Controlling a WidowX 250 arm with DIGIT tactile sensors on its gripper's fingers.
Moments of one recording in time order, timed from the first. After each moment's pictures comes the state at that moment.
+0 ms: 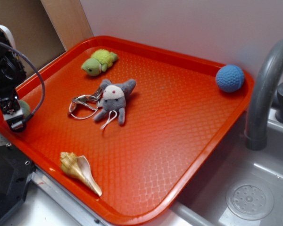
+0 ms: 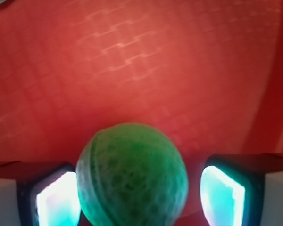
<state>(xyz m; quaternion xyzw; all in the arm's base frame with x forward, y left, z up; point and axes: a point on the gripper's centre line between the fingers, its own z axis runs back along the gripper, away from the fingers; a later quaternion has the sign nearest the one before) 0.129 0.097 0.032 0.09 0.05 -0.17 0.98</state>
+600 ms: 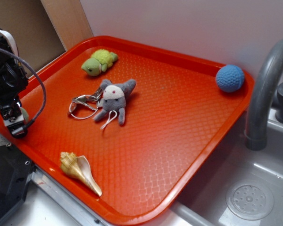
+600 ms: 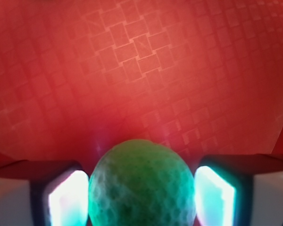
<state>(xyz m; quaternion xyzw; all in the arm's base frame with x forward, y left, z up) 0.121 0.083 0.030 0.09 0.05 -0.17 0.98</state>
